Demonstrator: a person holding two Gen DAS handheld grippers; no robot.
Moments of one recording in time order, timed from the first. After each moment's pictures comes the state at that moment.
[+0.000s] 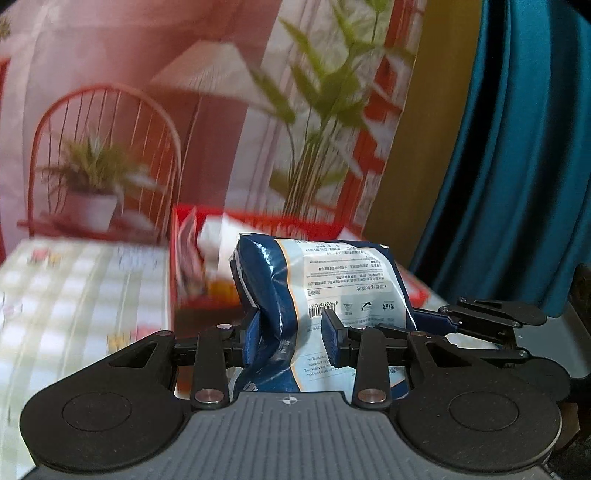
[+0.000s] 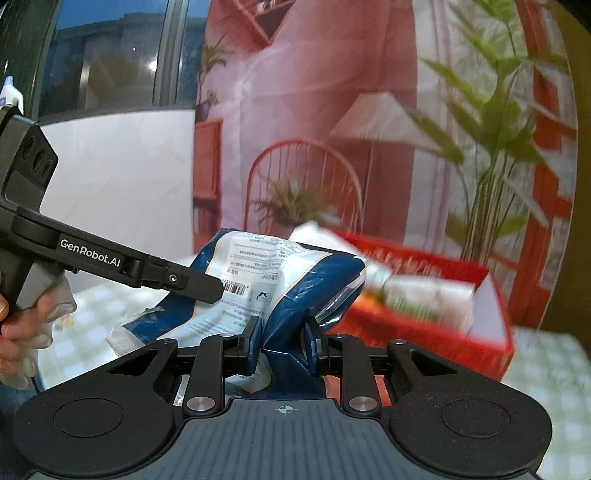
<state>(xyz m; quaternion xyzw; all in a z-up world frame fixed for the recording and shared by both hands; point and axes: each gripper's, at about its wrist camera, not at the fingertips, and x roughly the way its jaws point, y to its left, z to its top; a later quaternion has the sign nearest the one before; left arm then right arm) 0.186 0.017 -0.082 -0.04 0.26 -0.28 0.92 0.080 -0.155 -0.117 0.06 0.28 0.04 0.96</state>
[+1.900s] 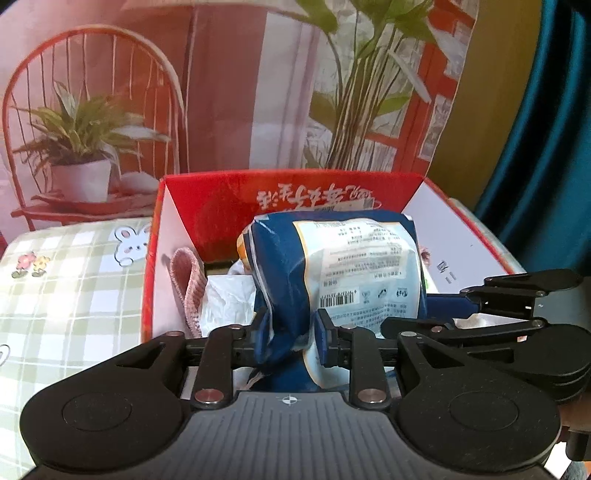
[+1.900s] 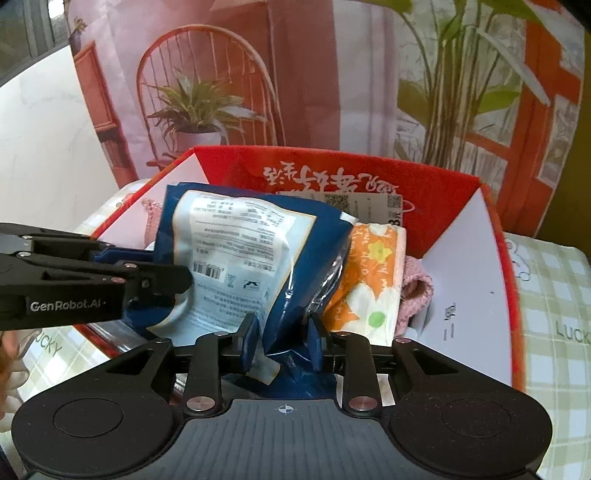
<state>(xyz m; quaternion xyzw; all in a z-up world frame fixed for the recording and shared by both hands) 0.333 -0.053 -0.110 0.04 0.40 -0.23 0.89 0.238 -0.248 -0.182 0.15 0.49 -0.04 0.86</state>
